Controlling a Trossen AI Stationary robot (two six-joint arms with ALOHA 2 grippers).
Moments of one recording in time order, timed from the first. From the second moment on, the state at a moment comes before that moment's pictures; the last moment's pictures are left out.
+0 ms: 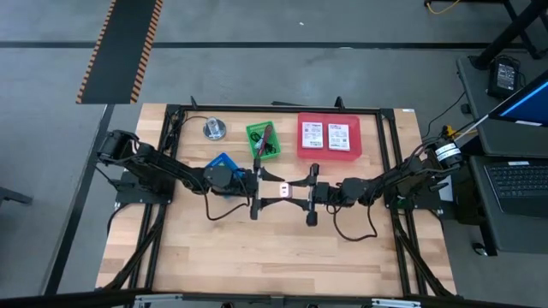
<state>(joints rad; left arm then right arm) -0.17 1.54 0.71 0.84 -0.19 0.02 0.28 1.61 0.56 1.17 0.36 -0.14</state>
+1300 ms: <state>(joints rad) -0.17 1.61 0.78 0.83 -0.17 0.09 0.28 1.61 0.55 1.15 0.36 -0.14</state>
